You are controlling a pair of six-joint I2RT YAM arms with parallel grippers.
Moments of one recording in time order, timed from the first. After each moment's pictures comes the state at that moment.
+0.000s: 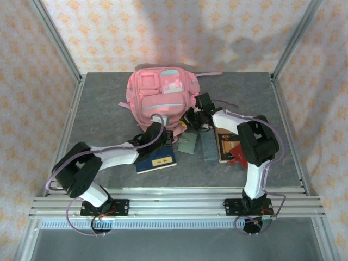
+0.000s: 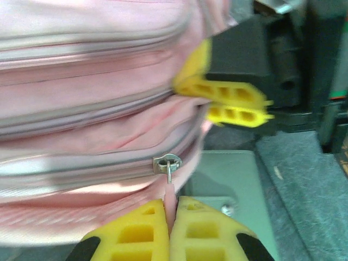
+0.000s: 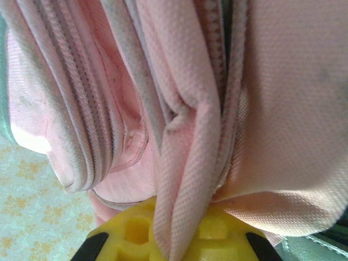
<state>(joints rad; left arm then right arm) -0.68 1.52 0.68 0.23 -0.14 -0.57 0.44 1.92 1.22 -0.17 -0.51 1.17</state>
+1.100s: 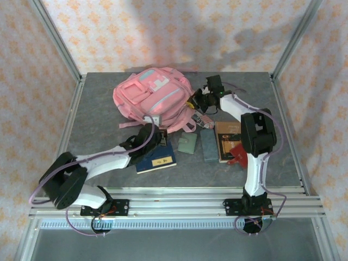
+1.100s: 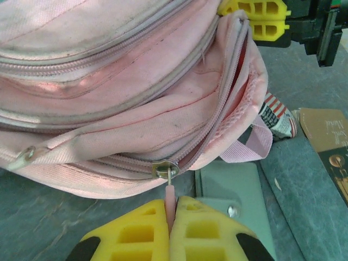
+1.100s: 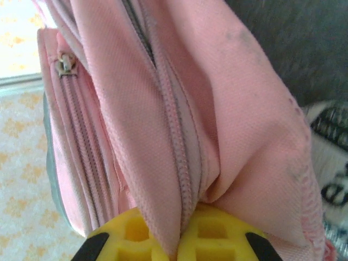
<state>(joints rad) -0.69 1.42 0.68 0.17 -0.21 -0.58 0.28 2.08 1.57 -0.32 -0.59 1.03</state>
